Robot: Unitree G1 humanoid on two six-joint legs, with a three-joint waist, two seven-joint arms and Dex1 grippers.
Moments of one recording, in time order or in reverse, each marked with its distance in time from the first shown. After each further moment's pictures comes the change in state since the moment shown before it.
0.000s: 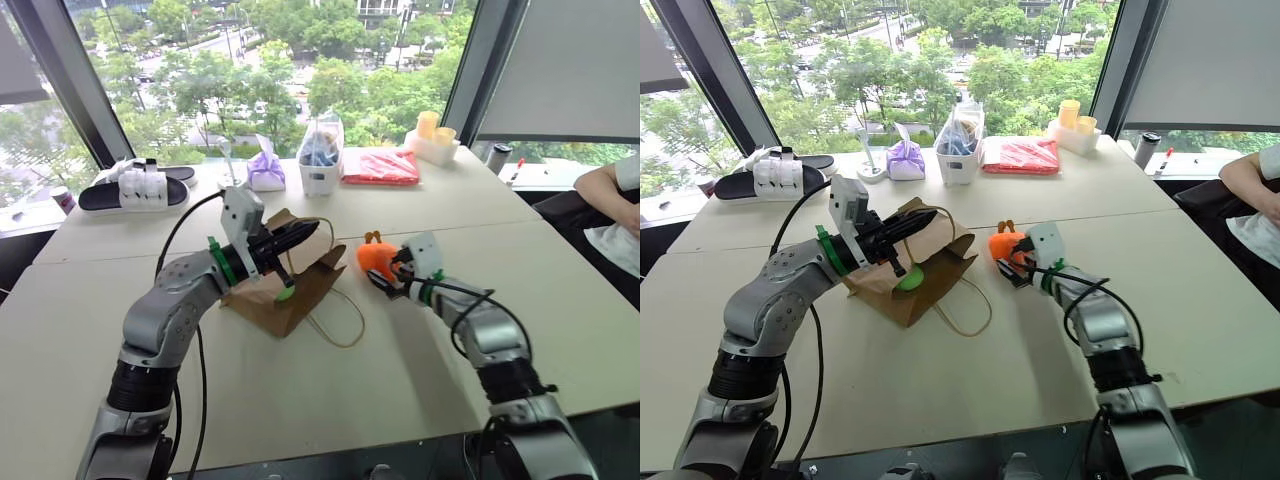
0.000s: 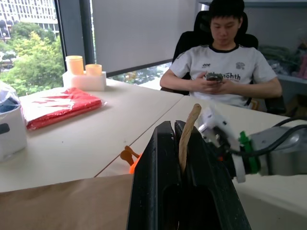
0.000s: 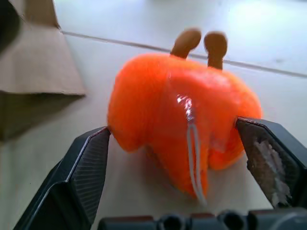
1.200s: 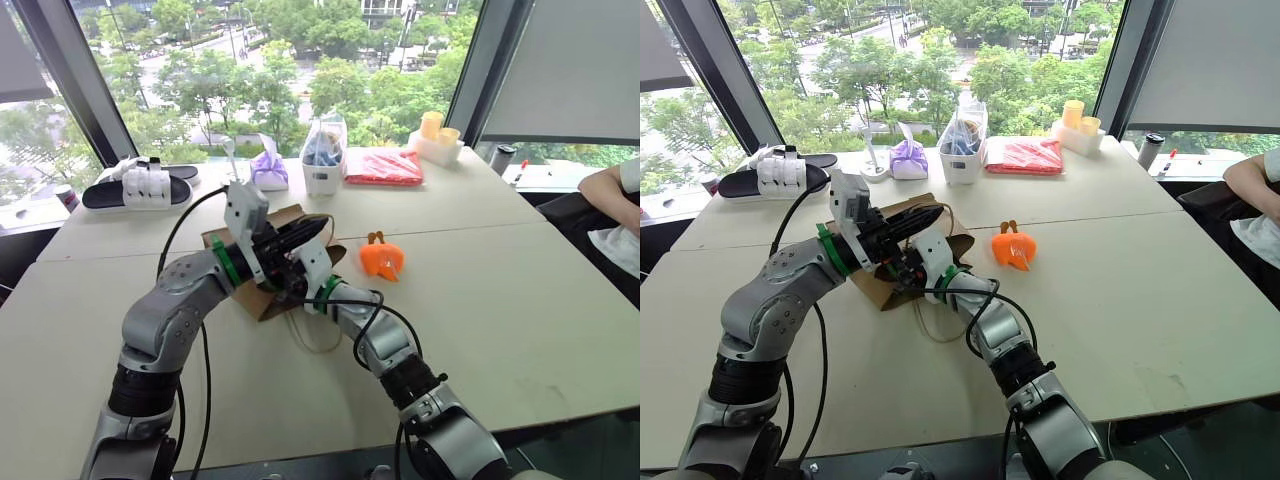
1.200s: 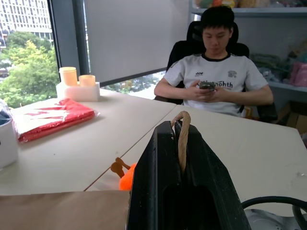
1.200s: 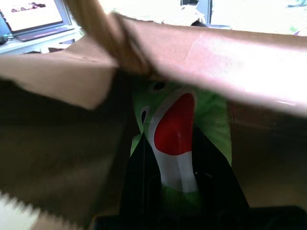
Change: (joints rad) left arm -0.002 -0.016 0.006 -0.080 -0.035 0.046 0.029; right arm -0.064 0.364 0.221 0.054 -0.012 -0.259 0.087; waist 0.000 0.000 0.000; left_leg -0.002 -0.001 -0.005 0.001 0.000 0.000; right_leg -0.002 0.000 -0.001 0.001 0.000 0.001
